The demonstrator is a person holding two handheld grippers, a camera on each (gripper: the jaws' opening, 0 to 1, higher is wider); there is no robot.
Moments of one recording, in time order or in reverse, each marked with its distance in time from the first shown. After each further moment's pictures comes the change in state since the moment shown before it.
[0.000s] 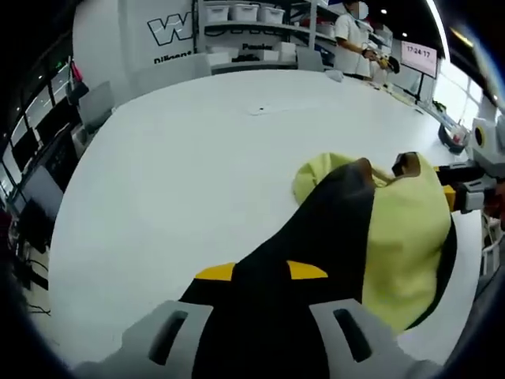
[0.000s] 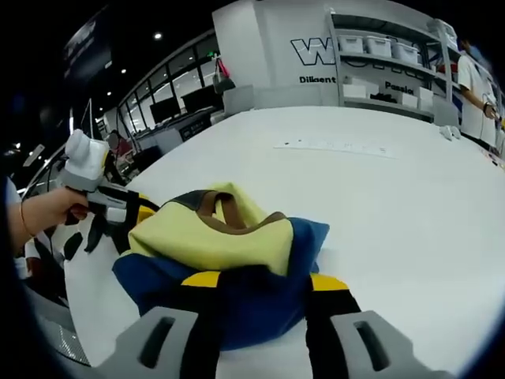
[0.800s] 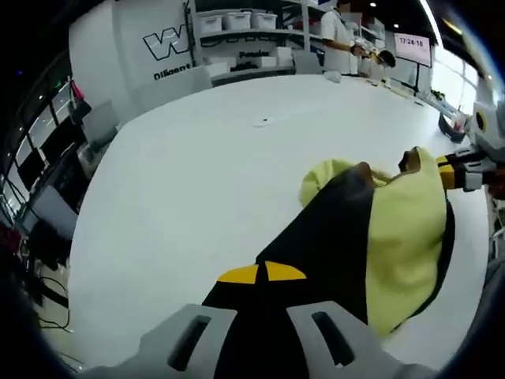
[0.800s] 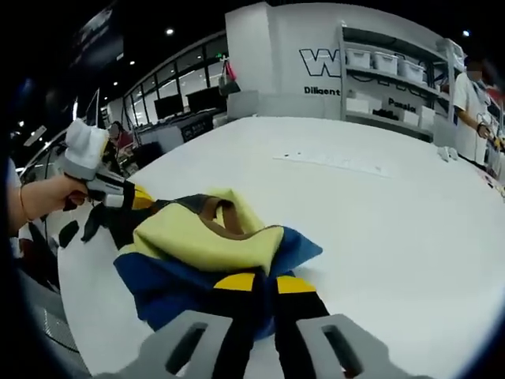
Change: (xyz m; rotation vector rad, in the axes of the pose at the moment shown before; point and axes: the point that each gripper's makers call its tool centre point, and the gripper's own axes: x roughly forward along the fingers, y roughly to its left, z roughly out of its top) left arm -0.023 0.008 0.018 0.092 -0.070 0.053; right arm -0.018 -0.002 0.012 -0.099 -0.039 -0.029
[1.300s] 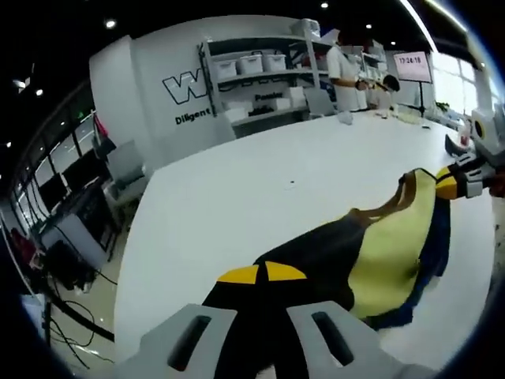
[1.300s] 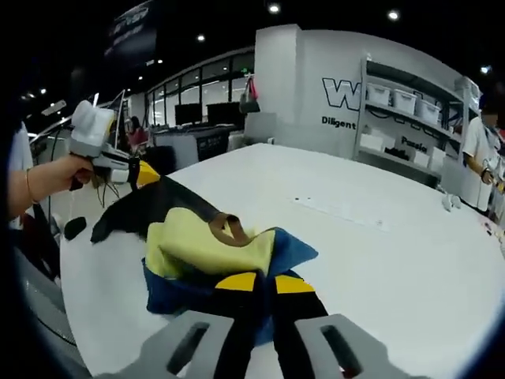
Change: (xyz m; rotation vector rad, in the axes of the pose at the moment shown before) left arm -0.065 0.041 0.070 0.010 -0.241 0.122; right arm -0.024 0.012 0.069 -0.152 -0.134 0.025
